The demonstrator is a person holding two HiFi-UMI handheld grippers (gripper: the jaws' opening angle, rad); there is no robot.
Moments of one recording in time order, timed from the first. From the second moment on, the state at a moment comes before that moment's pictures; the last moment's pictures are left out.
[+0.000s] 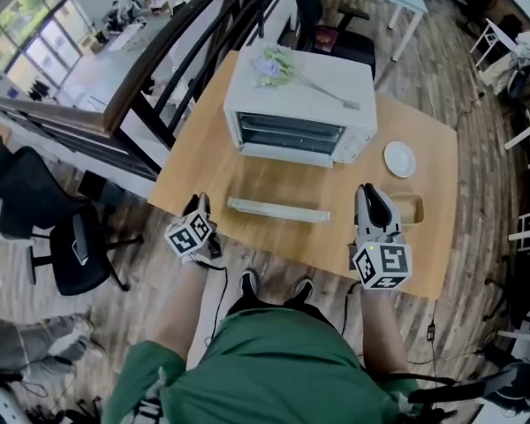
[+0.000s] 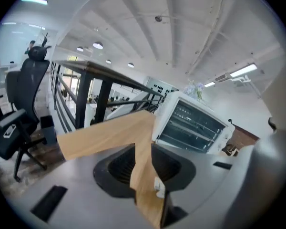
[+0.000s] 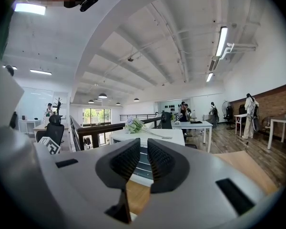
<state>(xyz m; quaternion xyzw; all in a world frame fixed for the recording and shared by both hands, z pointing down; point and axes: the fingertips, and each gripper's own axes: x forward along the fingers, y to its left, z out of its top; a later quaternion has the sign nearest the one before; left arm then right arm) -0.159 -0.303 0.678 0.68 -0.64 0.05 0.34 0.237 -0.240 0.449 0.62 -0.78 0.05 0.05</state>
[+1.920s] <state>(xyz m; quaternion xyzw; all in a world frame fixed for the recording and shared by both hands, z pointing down) -0.006 -0.325 0.340 0.86 -0.51 -0.02 0.04 0.255 -0.257 0.300 0.64 -0.77 -0.08 -0.03</state>
